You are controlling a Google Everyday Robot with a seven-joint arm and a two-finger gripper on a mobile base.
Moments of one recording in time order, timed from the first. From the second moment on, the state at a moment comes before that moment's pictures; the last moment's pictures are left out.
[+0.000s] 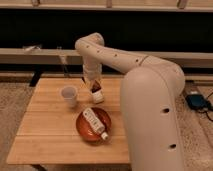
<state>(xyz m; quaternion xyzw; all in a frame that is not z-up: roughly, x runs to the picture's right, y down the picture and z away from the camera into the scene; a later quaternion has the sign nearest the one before) -0.045 -0.008 0.833 -0.15 -0.32 -0.84 0.41</state>
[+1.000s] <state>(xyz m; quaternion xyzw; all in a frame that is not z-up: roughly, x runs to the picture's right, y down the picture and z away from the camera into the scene) -0.048 0.041 0.898 -0.18 -0.34 -0.82 0.43</state>
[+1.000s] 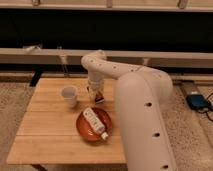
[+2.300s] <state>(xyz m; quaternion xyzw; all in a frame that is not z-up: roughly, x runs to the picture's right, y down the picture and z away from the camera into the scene) -0.036 0.029 0.936 -0.19 -0.33 -0.82 0.43</state>
